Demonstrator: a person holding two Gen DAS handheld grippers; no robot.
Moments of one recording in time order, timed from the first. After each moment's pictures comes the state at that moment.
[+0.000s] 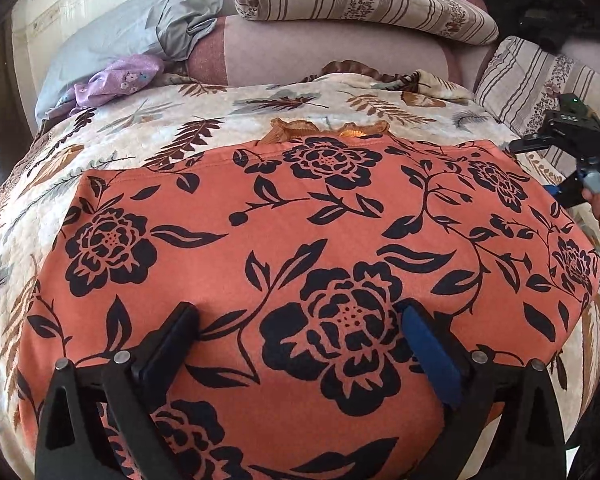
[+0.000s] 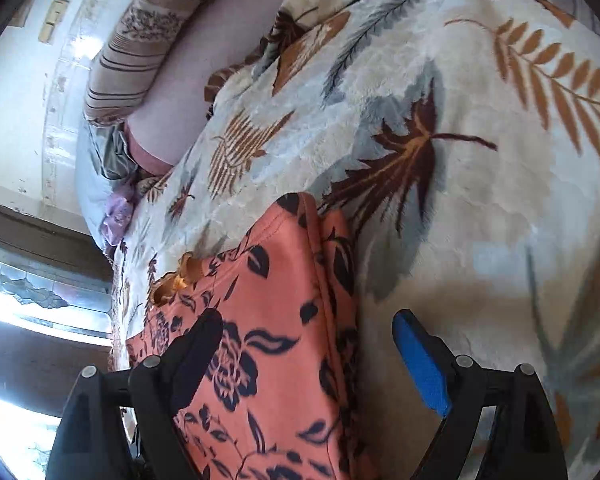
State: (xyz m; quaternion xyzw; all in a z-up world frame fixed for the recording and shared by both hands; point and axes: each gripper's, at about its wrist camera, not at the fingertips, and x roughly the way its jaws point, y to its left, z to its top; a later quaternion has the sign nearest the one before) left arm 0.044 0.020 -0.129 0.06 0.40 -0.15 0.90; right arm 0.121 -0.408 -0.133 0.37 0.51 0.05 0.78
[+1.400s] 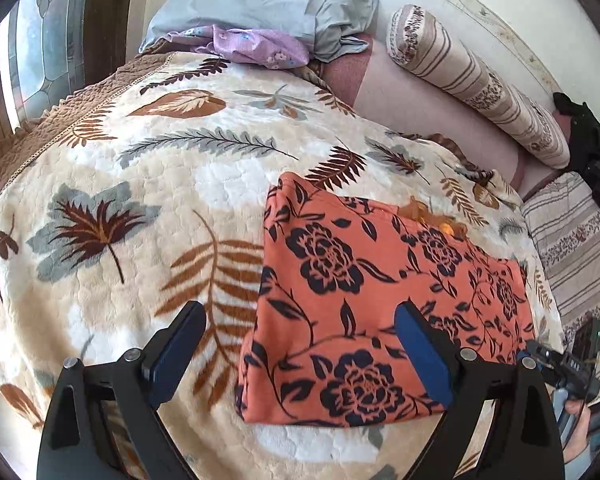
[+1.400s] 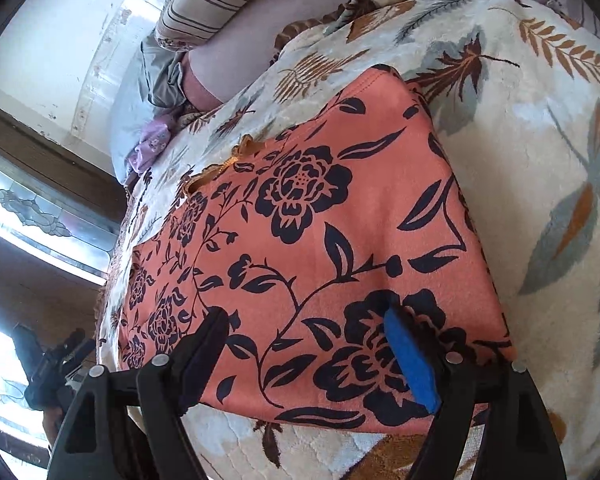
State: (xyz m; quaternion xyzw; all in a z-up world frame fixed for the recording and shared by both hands) left arm 0.053 0.183 -0.048 -0.14 0.45 -0.06 0.88; right arm 0.005 -0.320 -0.121 0.32 0.47 0.10 0.82
